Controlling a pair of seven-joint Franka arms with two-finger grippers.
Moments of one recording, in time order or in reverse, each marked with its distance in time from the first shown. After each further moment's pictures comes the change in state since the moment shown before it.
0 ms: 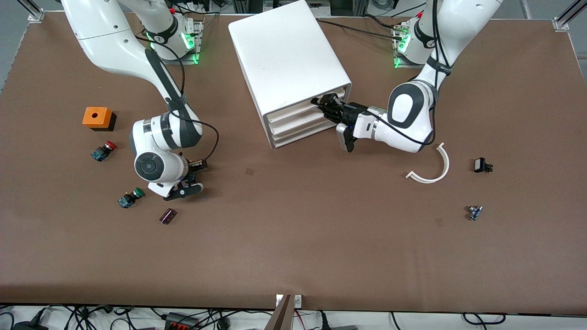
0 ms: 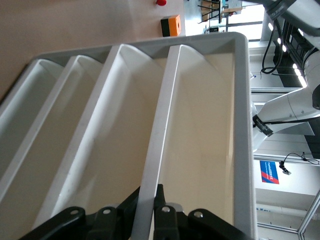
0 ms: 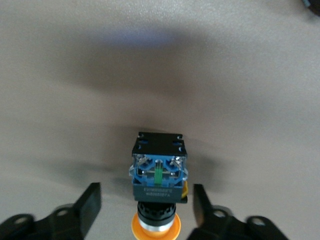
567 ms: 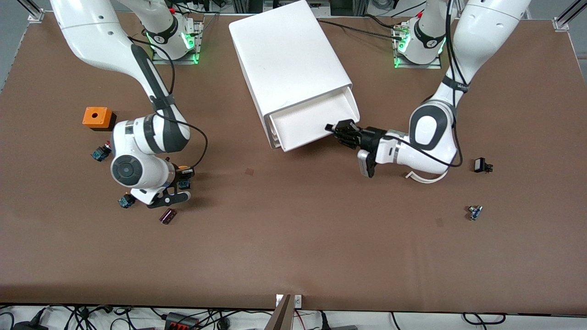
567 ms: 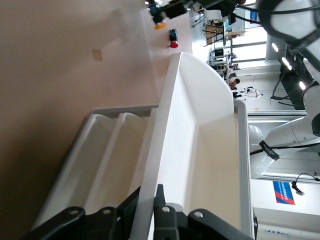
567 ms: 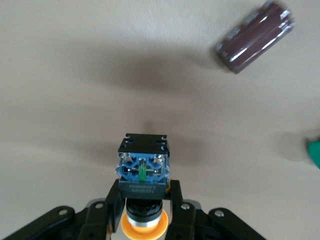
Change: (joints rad) left arm 0.108 0.125 0.013 0.196 0.094 -0.011 -0.018; right arm -0.030 -0.036 -0.011 0.169 0.054 -0.152 0.000
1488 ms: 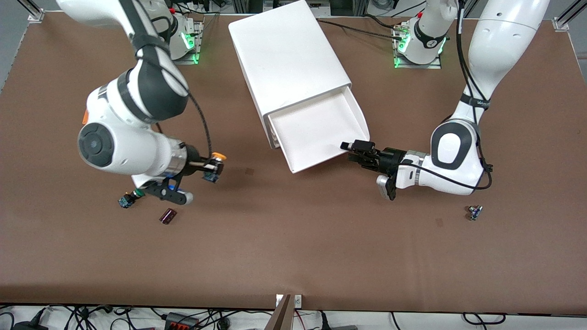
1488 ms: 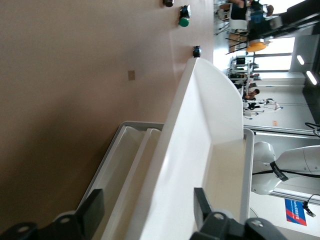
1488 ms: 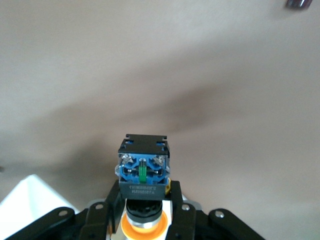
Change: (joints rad) left arm 0.032 0.046 0.036 0.171 0.139 -0.056 -0.219; right arm 0.142 -0.023 0.022 0.427 0.268 -0.313 0.738
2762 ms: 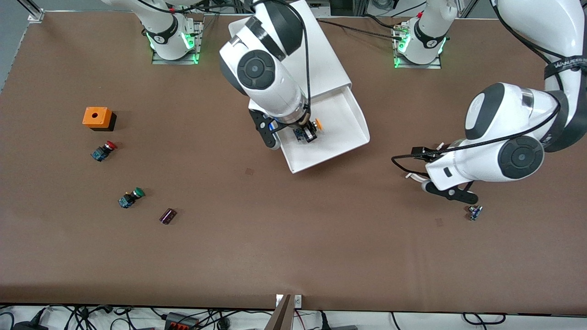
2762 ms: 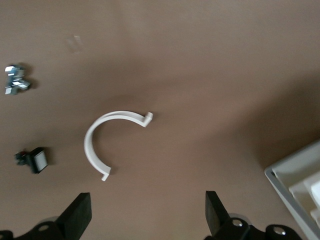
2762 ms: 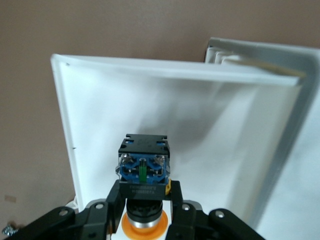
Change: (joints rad) left arm -0.003 -0.093 0.007 0.314 1.050 -0.216 -0.632; right arm 0.373 0.096 -0.001 0.053 0.004 0.220 1.080
